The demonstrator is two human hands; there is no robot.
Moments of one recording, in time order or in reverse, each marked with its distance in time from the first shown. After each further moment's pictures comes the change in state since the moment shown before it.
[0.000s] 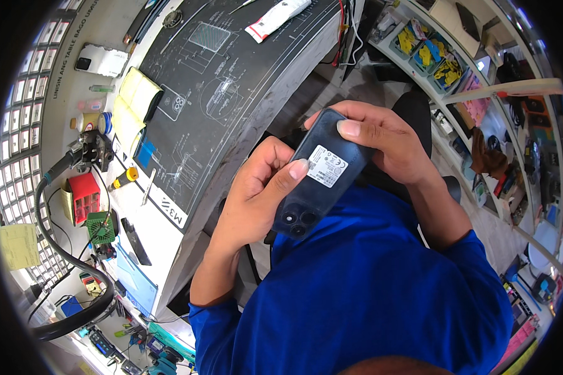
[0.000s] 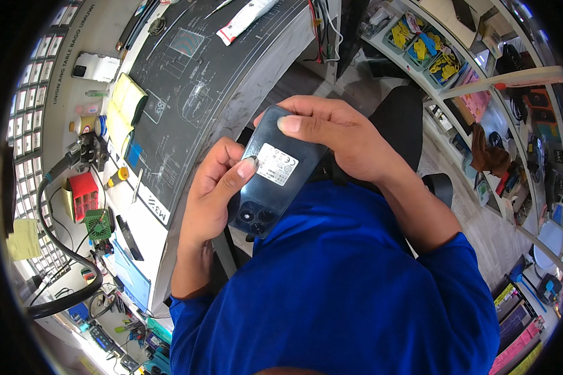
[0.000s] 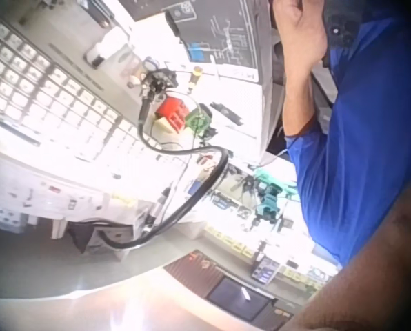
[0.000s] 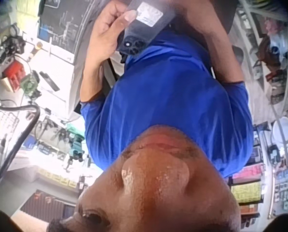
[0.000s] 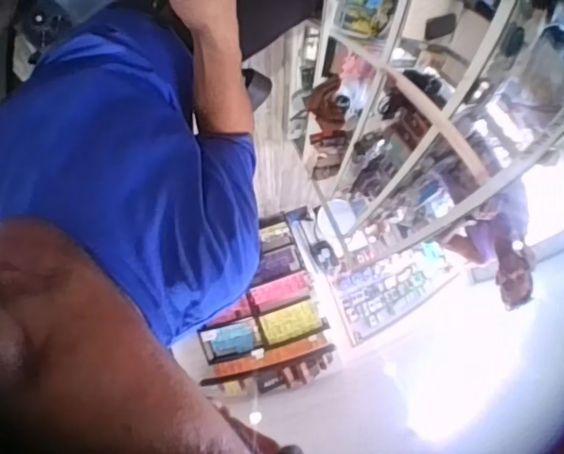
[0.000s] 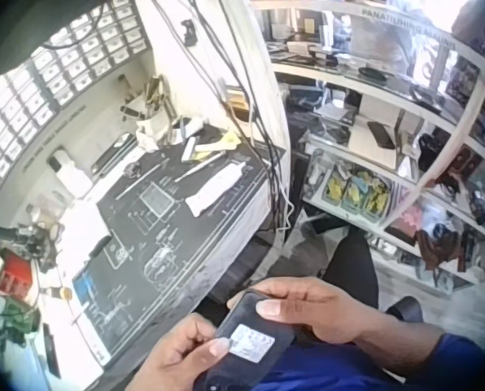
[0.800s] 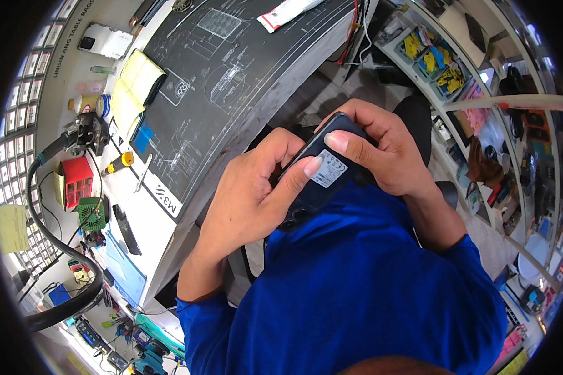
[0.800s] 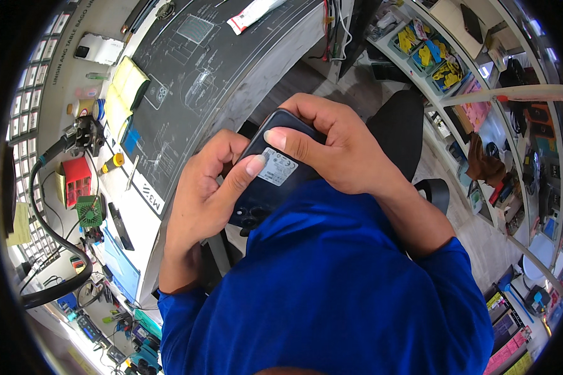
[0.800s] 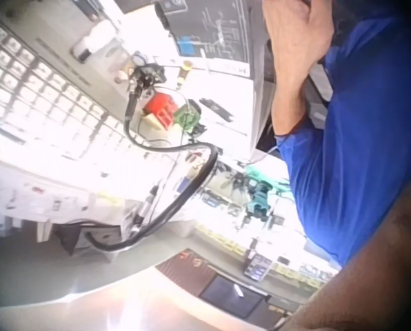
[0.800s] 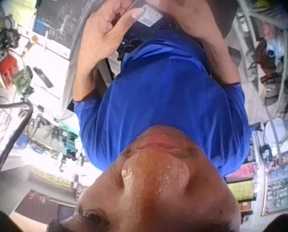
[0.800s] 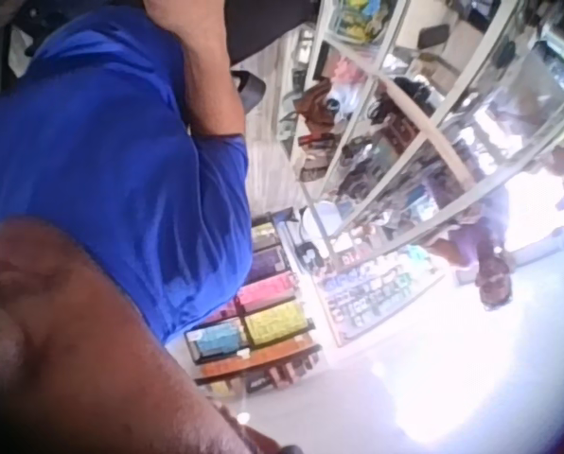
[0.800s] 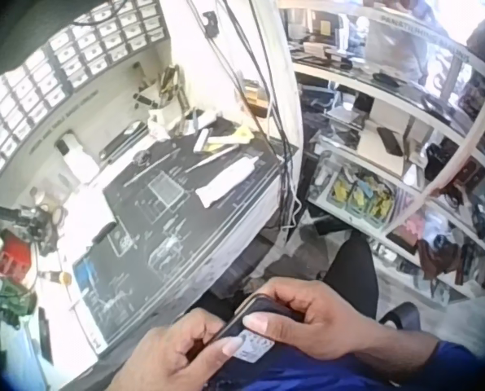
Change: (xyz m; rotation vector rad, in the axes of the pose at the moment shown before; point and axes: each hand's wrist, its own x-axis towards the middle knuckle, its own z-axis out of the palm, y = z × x) left_hand -0.007 0.030 -0.002 0.537 0.011 0.055; right_hand -0.004 0.007 0.006 -0.327 -0.009 -0.060
